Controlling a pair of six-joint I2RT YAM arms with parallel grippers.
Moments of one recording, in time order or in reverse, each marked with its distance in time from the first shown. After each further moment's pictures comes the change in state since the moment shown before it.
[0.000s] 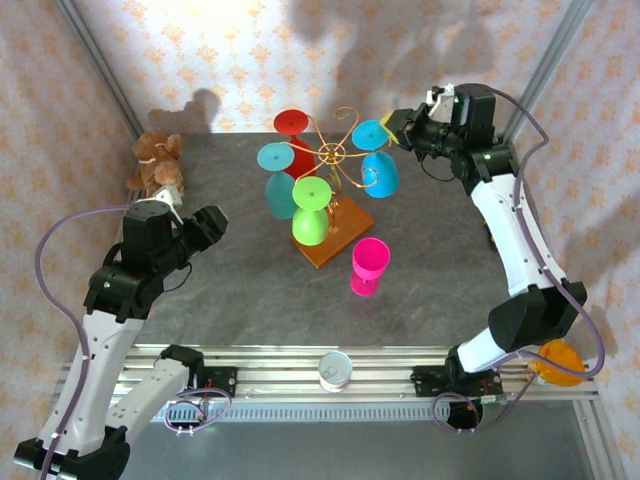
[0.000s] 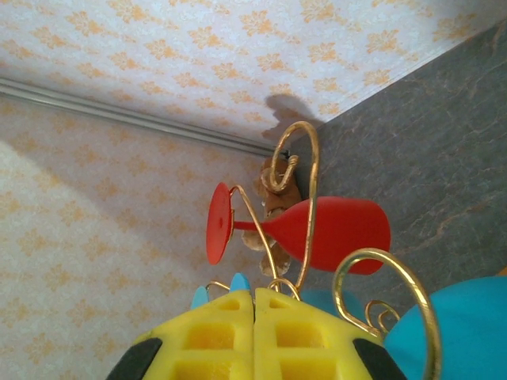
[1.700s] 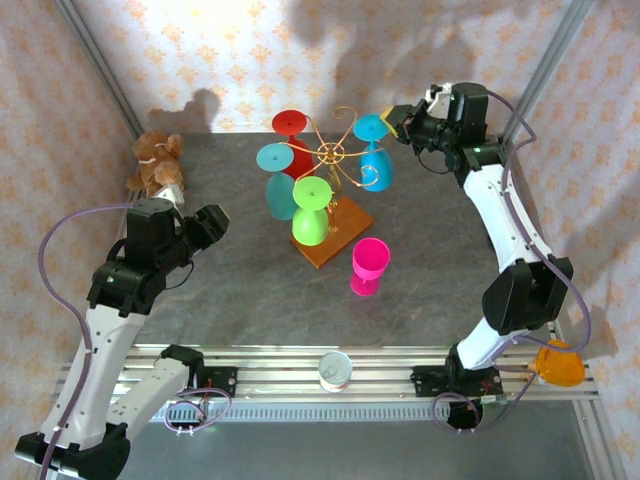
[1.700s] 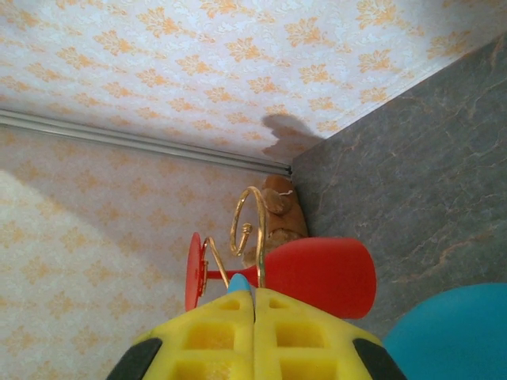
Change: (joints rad) left arm 0.000 0.027 0.002 0.001 -0.002 -0.007; right arm -0.049 0.103 -0.023 0.159 -0.047 0.057
